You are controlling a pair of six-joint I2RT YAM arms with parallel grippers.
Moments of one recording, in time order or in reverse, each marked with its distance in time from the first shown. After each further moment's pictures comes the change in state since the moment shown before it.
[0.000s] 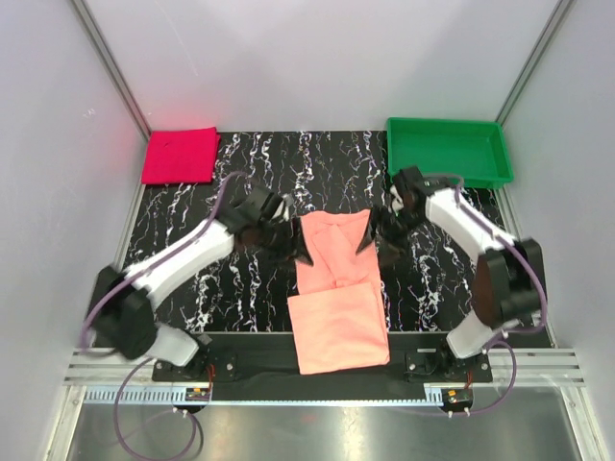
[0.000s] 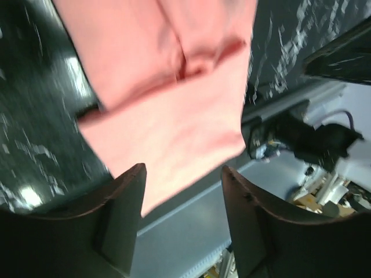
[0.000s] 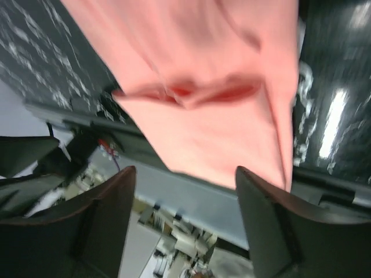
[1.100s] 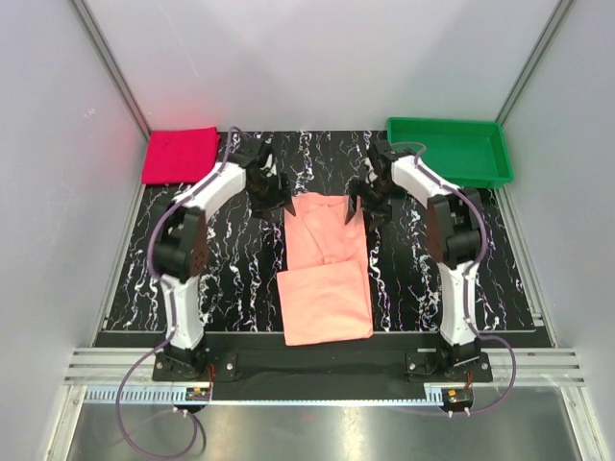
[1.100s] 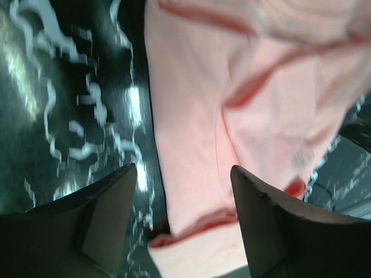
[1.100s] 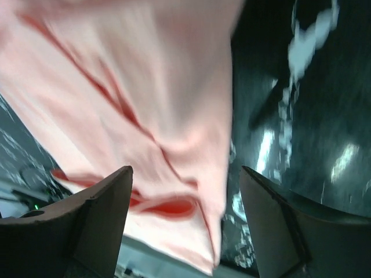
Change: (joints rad) left arm 0.311 0.724 0.618 -0.085 -0.090 0.298; right arm -0.004 0.680 0.669 0.056 0.192 -0.207
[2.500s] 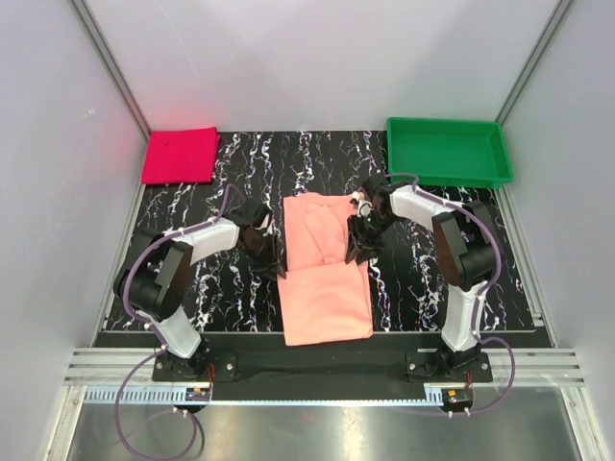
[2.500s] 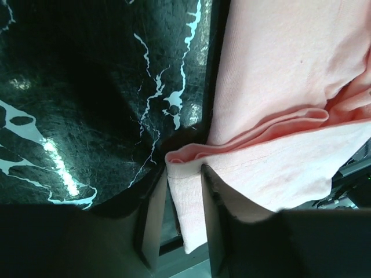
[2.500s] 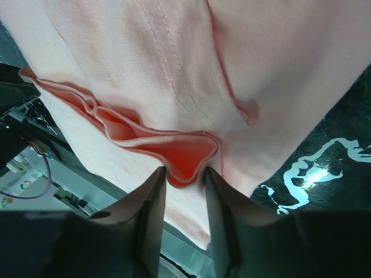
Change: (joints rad) left arm -0.105 -0.381 -0.734 0.247 0.070 -0.114; right arm 0.090 -0.272 -0.505 0.146 -0.192 -0.112
